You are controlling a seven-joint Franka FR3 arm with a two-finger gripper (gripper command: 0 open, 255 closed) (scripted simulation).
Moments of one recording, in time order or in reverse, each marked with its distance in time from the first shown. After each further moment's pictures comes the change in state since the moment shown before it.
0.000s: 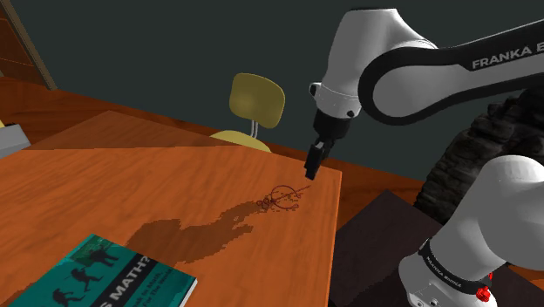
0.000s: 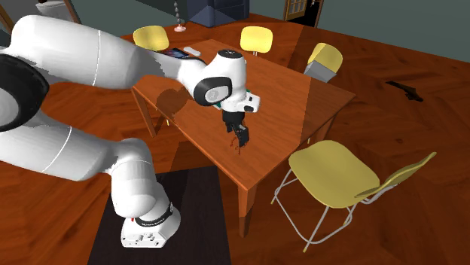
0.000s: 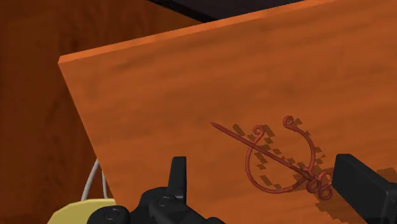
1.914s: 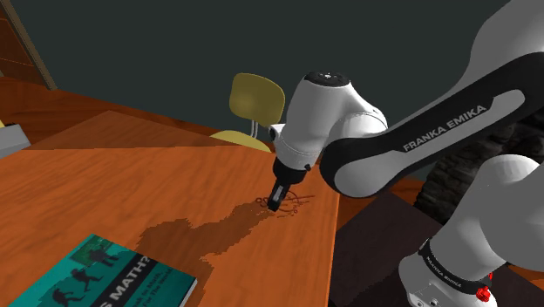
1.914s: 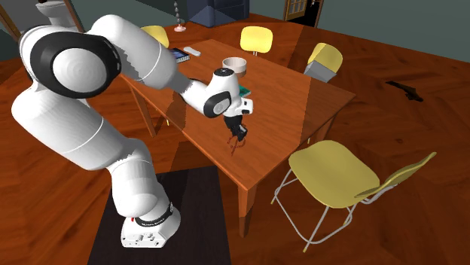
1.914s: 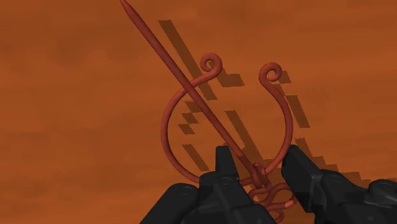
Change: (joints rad) arm 0.041 0.336 0.177 -0.002 -0.038 0.461 0.087
